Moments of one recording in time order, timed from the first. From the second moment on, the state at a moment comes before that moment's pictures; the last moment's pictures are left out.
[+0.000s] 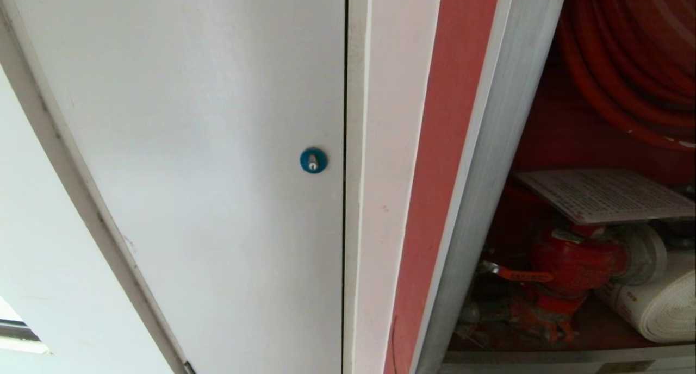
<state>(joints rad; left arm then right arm) 0.01 0.00 0.00 0.00 -0.01 0.01 -0.12 0.78 -1.21 0.67 0.19 -0.01</state>
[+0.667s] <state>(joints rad) 0.01 0.00 0.00 0.00 -0.01 0.01 -0.01 0.60 -0.99 0.49 -0.04 0.07</state>
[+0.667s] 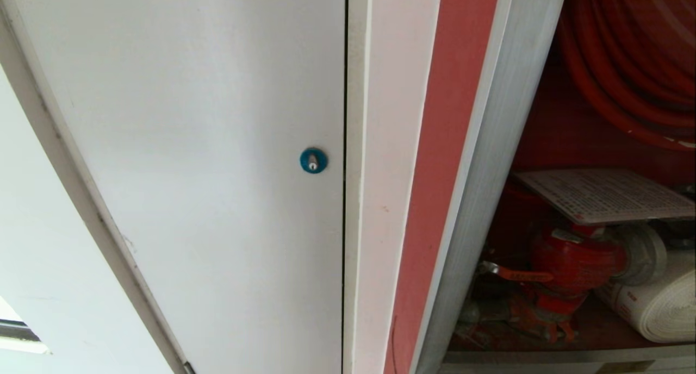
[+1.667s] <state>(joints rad) 0.01 0.00 0.00 0.00 -0.01 0.01 0.01 0.06 -0.47 0.37 -0.05 0.01</state>
